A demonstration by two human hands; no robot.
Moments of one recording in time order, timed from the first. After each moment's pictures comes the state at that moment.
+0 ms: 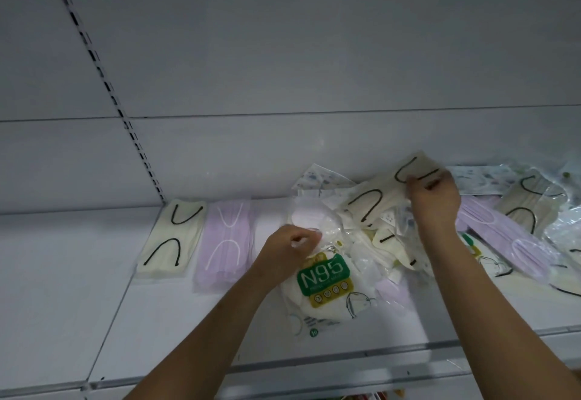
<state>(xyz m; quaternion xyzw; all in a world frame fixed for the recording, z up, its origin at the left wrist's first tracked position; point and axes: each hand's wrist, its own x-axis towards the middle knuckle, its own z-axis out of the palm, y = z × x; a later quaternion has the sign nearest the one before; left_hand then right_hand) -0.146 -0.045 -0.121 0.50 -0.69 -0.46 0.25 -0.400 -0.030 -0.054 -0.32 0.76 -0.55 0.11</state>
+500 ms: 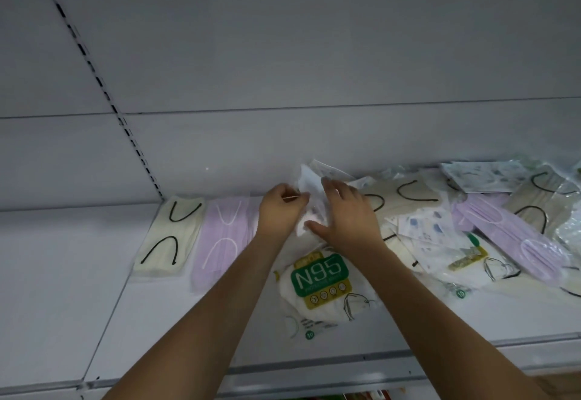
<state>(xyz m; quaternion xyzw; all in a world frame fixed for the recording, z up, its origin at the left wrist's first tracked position) -0.174 -0.090 -0.090 0.57 -0.58 -0.41 0.41 -0.311 -0.046 -0.092 -0.70 0.69 -0.17 -0.02</state>
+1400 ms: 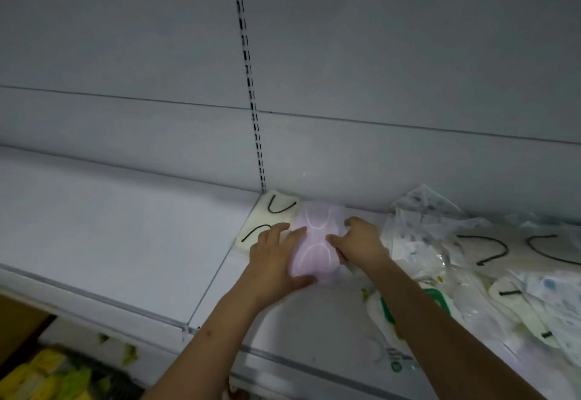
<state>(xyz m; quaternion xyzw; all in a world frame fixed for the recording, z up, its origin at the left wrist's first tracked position) 0.007 -0.018 -0.124 0.65 -0.74 -0.13 0.16 -0.176 -0.091 -0.114 -0.65 0.67 -0.19 0.29</state>
